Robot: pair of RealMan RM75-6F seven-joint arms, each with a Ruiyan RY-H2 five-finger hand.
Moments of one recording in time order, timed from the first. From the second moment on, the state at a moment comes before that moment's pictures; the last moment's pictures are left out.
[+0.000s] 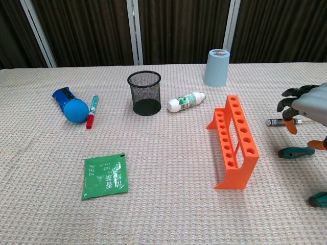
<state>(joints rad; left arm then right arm) -0.12 -1.08 -0.04 -1.65 1.55 1.47 0.17 0.50 -1.38 0.11 -1.60 -1.19 1.01 -0.85</state>
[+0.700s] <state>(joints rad) -0.14 -1.09 -0.04 -1.61 1.54 1.45 0.14 0.60 -1.46 0.10 -1.57 -0.96 0.99 -0.95</state>
